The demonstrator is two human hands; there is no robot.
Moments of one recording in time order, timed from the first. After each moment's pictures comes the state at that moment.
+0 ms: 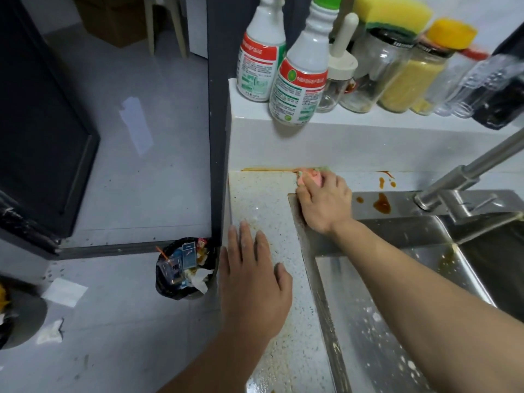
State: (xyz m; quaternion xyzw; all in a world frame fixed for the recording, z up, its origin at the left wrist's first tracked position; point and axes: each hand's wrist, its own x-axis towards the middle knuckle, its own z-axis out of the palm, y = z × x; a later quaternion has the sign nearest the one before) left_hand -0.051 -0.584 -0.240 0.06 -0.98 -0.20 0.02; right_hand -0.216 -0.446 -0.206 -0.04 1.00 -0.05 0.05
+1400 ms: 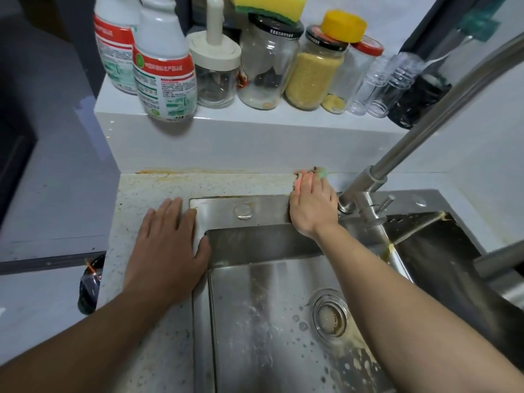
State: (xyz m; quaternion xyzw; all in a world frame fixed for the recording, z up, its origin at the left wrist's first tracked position) left_hand -0.128 -0.542 -0.227 0.01 -0.99 -0.15 0.02; right_hand -0.257 -0.279 -0.222 0.04 1.00 -0.05 0.05
